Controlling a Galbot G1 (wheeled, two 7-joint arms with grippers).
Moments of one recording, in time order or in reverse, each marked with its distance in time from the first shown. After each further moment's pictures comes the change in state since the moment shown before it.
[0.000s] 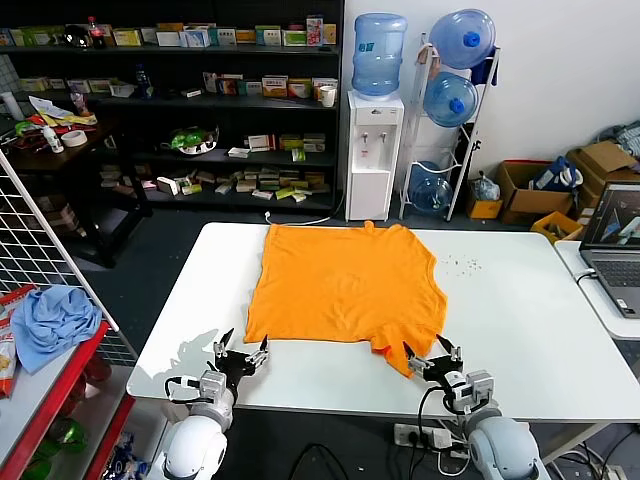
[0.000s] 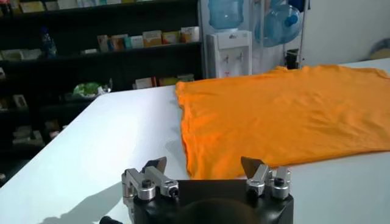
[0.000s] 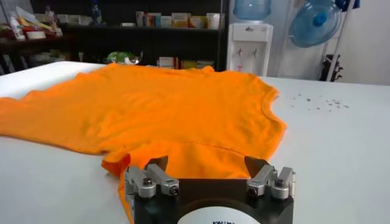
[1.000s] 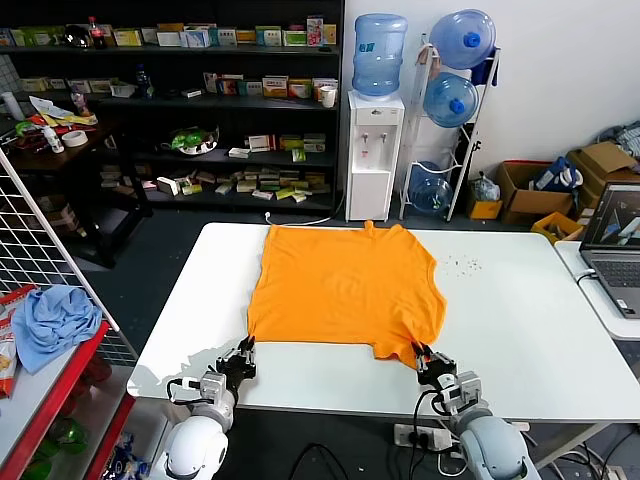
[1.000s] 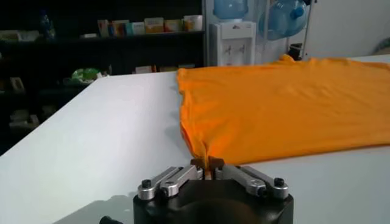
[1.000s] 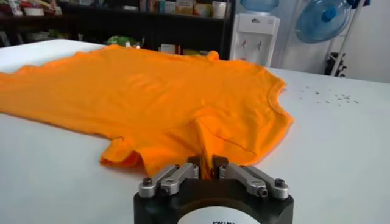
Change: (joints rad) left arm -0.005 -0.004 0.006 0.036 -0.029 -0.014 0.005; right arm -0.026 -0.010 -0.008 0.026 -0.082 -0.038 0.032
